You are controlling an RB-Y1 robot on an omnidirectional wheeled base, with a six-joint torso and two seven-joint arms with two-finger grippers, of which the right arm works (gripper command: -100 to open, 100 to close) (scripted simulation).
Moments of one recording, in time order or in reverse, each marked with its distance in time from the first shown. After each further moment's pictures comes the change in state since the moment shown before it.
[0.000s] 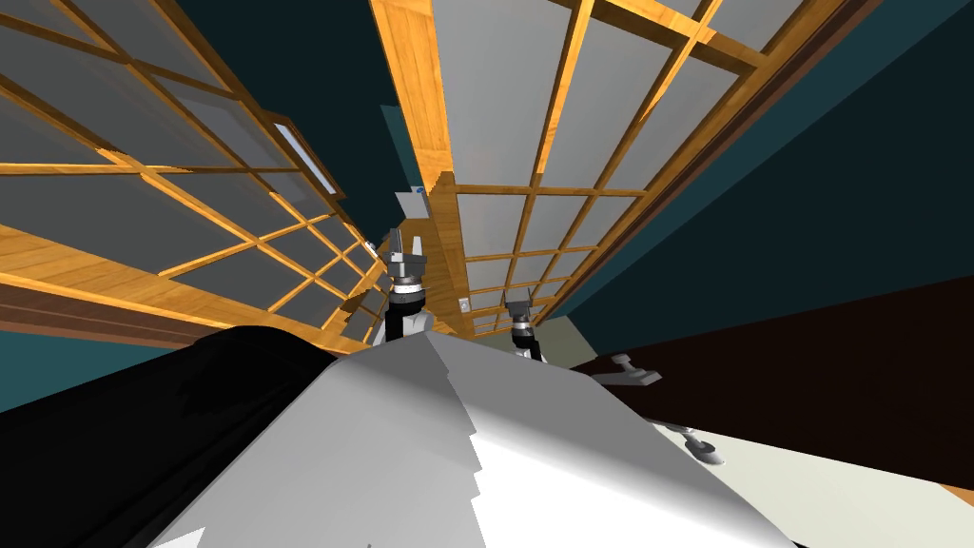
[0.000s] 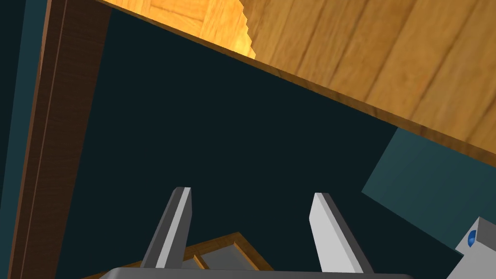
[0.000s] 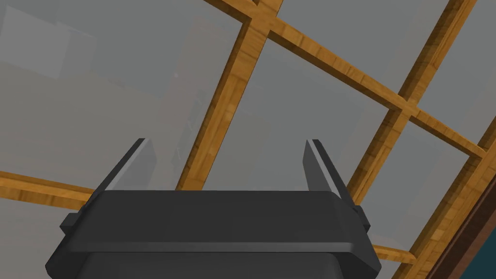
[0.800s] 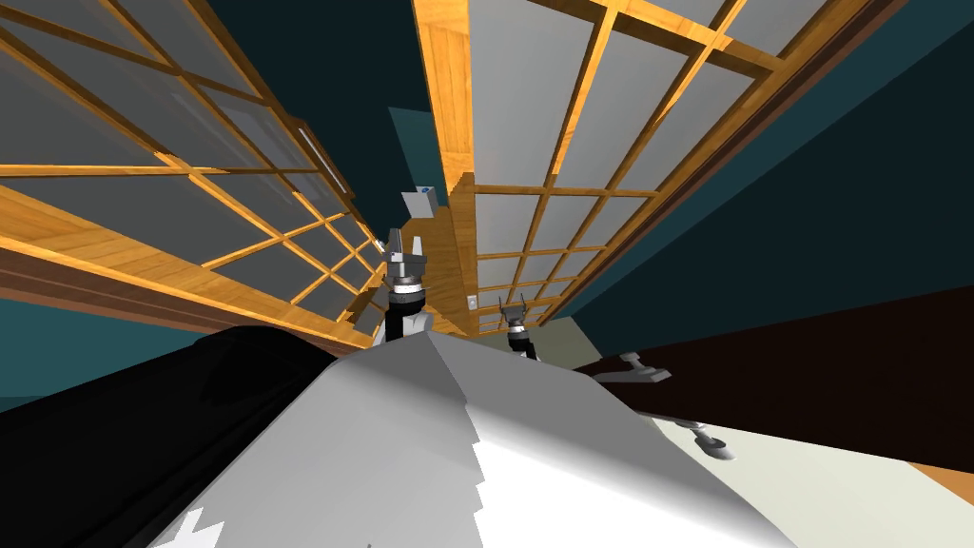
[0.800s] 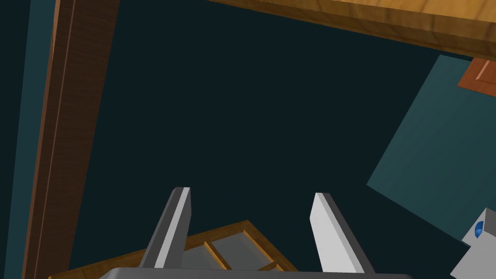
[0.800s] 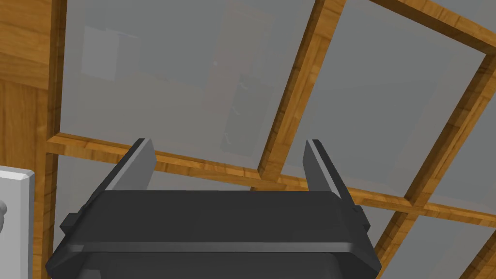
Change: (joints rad) arm -0.061 -0.019 0.090 0.157 -0.092 -0.042 -0.122
